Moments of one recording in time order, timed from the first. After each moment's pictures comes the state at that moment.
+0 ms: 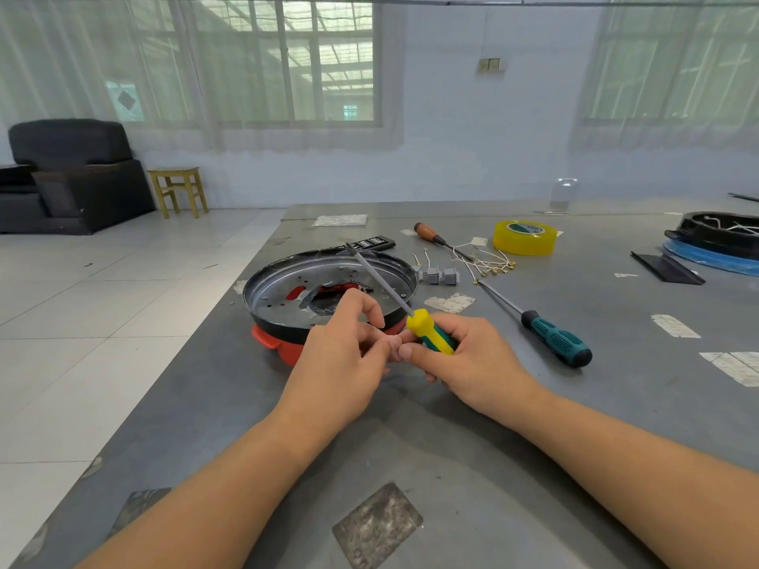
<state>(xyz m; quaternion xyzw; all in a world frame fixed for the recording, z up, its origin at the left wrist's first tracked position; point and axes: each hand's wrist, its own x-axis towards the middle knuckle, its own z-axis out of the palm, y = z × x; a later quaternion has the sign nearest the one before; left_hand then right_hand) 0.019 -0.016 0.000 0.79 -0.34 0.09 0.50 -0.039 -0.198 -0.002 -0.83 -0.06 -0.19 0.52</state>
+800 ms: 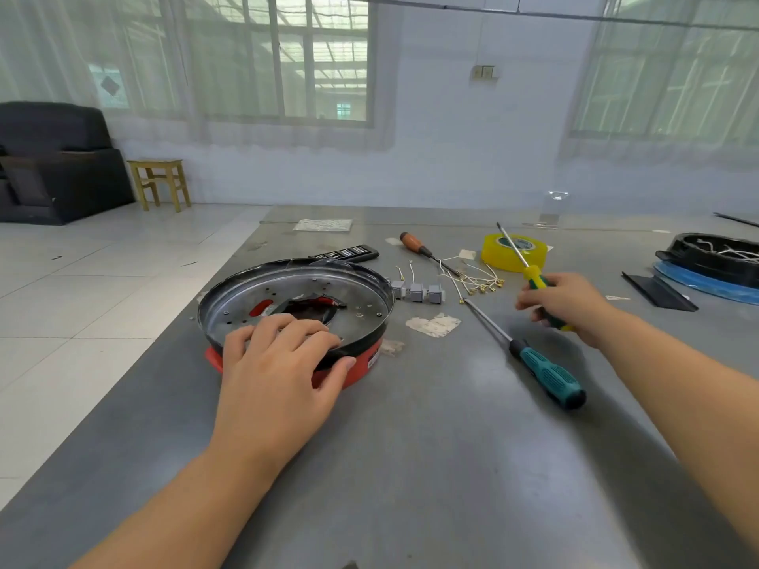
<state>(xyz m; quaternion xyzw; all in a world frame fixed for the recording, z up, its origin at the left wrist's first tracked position) 0.060 -0.014 -0.018 0.87 -0.29 0.36 0.19 0.044 -0.428 0.021 -0.82 0.29 -0.17 0.46</state>
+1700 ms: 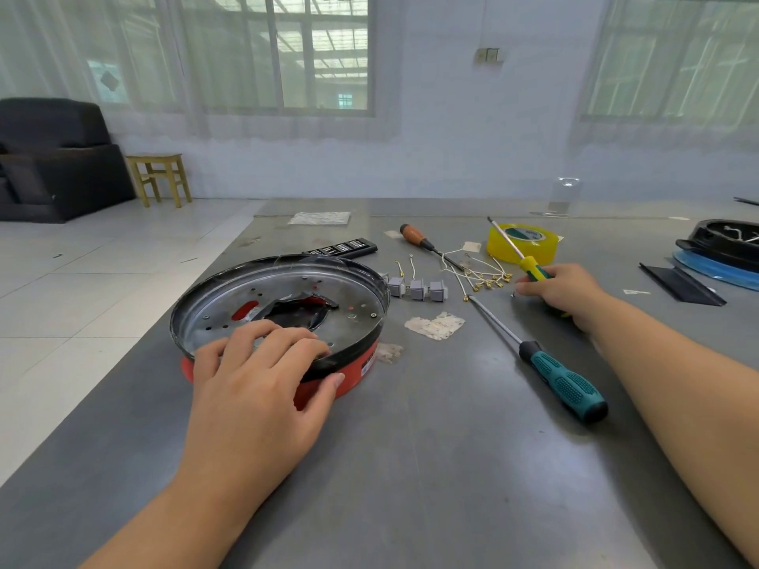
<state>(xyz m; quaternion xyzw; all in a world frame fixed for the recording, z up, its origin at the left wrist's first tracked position) 0.068 -0.015 -0.028 0.85 -0.31 0.39 0.18 0.092 -0.463 0.002 -0.85 0.32 -0.17 0.39</state>
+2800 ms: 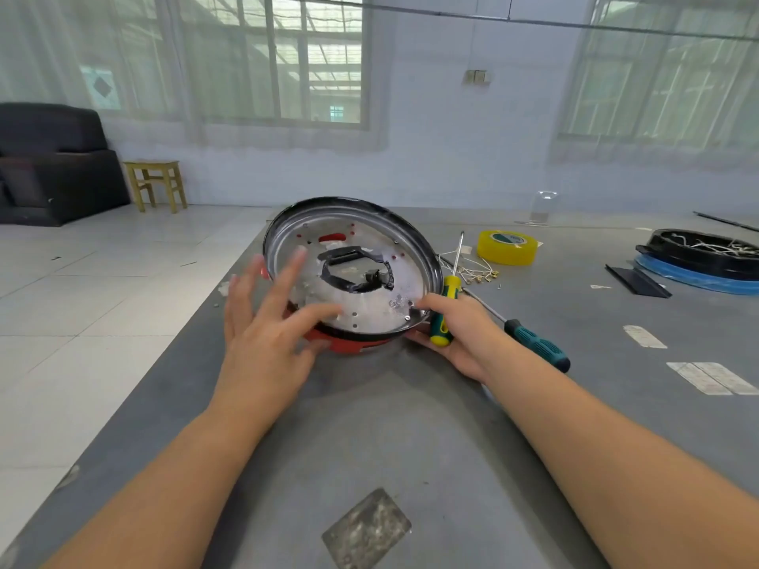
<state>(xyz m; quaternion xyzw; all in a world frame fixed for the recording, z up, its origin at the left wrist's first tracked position) 0.071 0.025 -0.013 0.82 -0.34 0.36 0.29 0.030 -0.231 0.008 -0.57 0.17 -0.12 0.80</state>
